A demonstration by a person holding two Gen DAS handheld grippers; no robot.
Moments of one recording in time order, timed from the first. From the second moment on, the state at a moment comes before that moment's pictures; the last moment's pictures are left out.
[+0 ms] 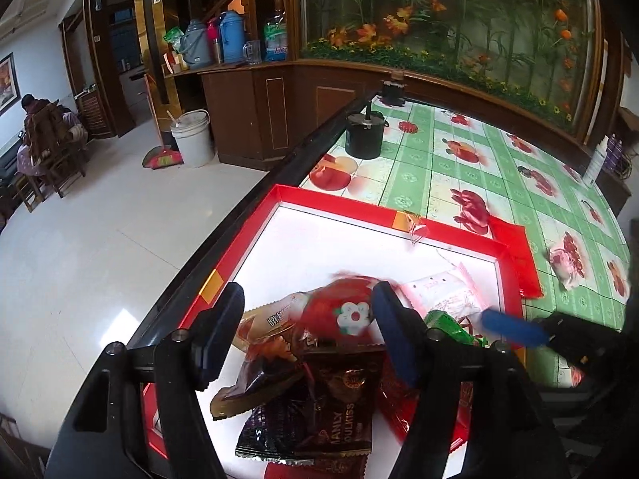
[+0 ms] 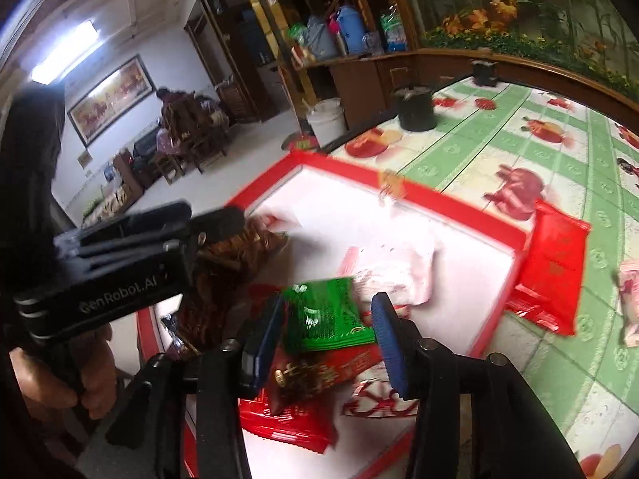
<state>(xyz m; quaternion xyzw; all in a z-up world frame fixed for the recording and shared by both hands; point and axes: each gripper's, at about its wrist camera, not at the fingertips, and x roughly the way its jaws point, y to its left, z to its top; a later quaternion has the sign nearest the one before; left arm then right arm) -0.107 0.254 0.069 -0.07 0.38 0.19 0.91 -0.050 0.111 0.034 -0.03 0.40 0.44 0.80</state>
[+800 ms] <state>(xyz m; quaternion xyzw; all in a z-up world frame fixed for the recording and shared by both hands) -0.033 0.100 0.098 0.12 0.38 0.06 0.91 0.076 -0.164 0.048 0.20 0.39 0.19 0.88</state>
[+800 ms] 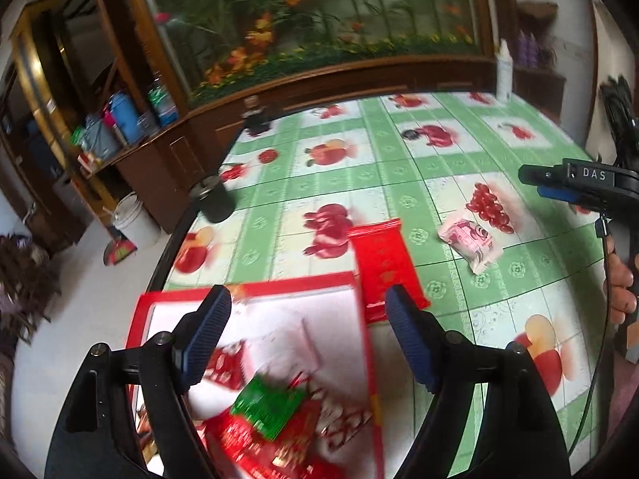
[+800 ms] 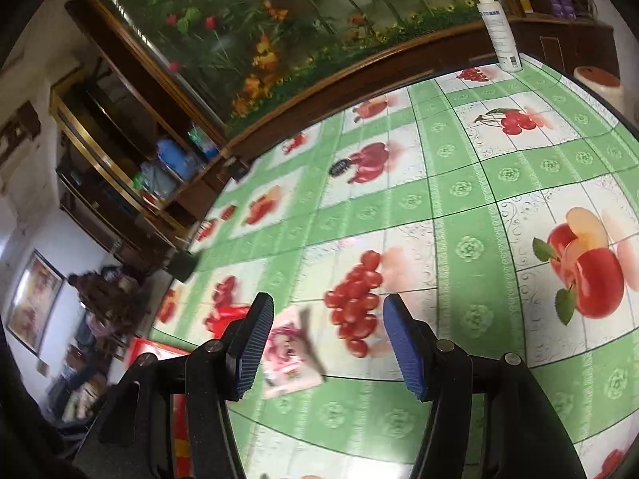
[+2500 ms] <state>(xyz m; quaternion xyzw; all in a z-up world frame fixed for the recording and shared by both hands) 0.017 0.000 0.025 0.07 0.52 -0.09 0.85 0.091 -0.147 0.019 0.15 0.46 0.05 0.88</state>
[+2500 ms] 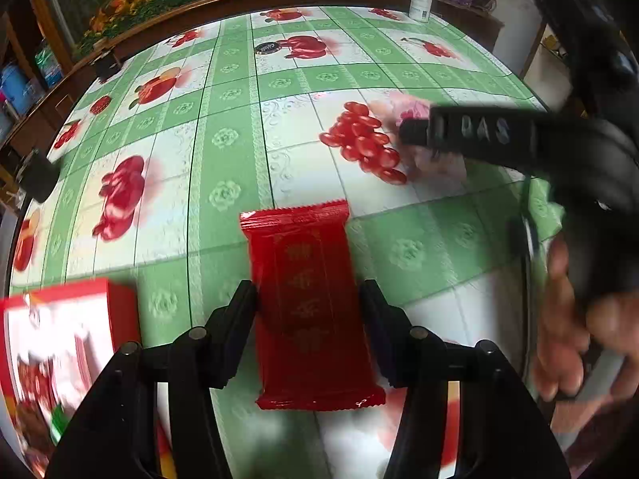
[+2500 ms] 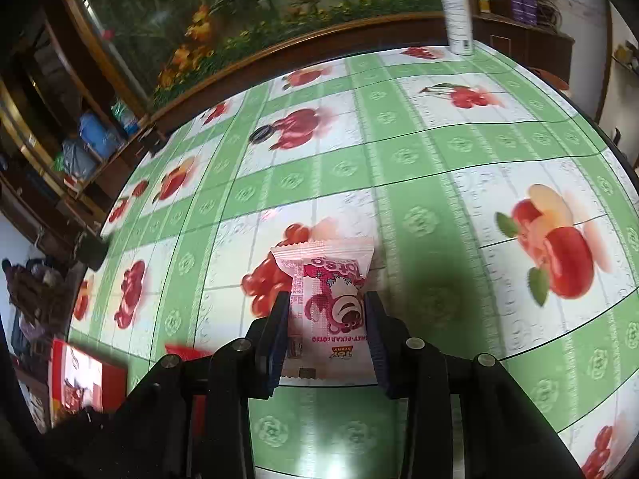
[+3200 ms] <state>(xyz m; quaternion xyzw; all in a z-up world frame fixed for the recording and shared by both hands) -0.004 0.009 0.019 0.05 0.49 -0.07 0.87 0.092 -0.152 0.016 0.15 0.47 0.05 0.87</state>
